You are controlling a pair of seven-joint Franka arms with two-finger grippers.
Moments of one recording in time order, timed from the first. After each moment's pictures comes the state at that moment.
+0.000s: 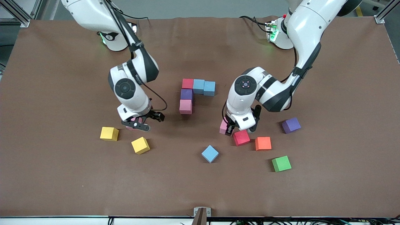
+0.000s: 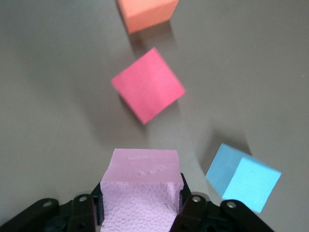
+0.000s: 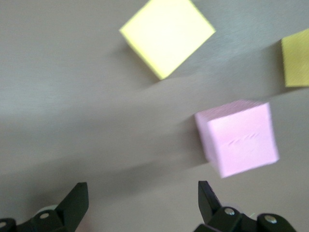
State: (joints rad) left arm -0.21 0.63 -0.49 -1.62 0.41 2.27 -2.09; right arm 0.50 0.42 -0.08 -1.95 0.05 2.32 0.63
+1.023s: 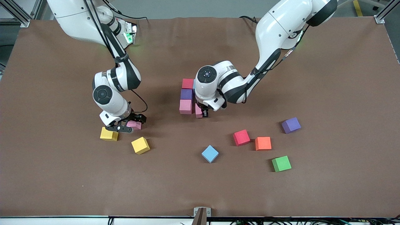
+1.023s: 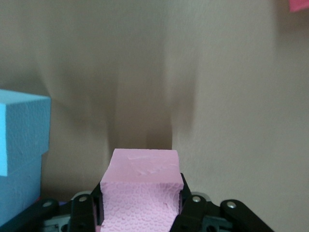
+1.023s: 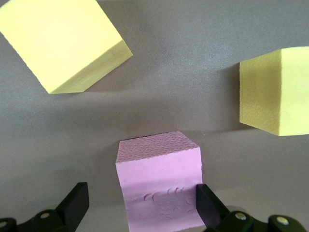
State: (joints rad) left arm -0.42 0.78 -0.49 -1.59 0.41 2.32 -2.68; right arm 0.39 0.42 -0.08 -2.10 0.05 2.50 0.39
